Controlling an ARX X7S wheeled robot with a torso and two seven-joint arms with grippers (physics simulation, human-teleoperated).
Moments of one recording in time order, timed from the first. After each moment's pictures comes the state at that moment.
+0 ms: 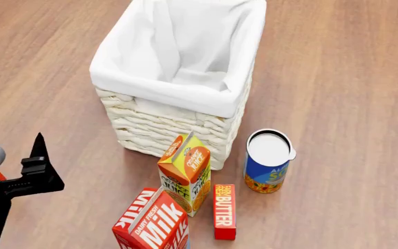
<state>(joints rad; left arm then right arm) -0.39 -0.27 0.08 0.17 -0.45 -0.41 -0.29 0.02 0.22 -0.29 0.14 0.11 -0.14 0.25</state>
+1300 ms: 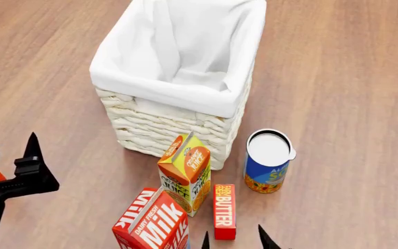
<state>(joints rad) -0.37 -0.29 0.08 0.24 -0.49 -0.44 -0.35 0.25 0.15 -0.37 0.43 0.17 -0.21 0.15</state>
